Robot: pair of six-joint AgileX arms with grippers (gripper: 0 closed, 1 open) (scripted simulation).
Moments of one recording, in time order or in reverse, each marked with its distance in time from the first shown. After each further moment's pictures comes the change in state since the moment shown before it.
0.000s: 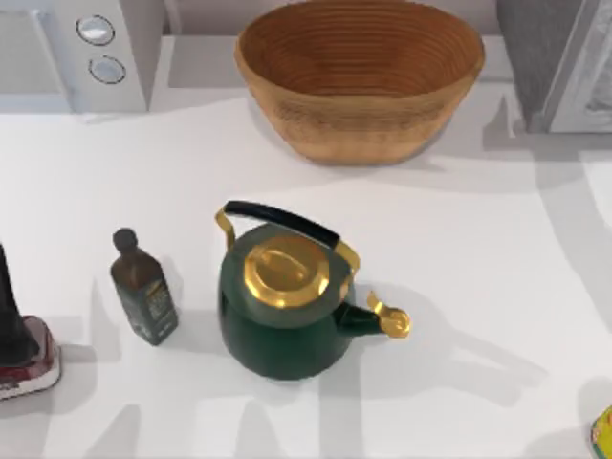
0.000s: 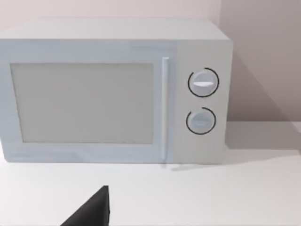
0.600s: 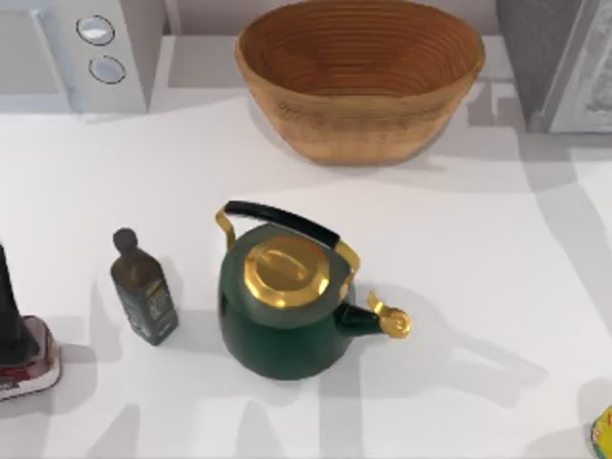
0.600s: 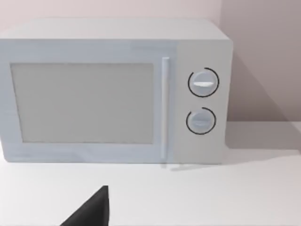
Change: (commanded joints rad) left arm 0.000 0.000 0.000 0.000 0.000 0.000; right arm 0.025 0.152 0.210 -0.047 0.015 0.001
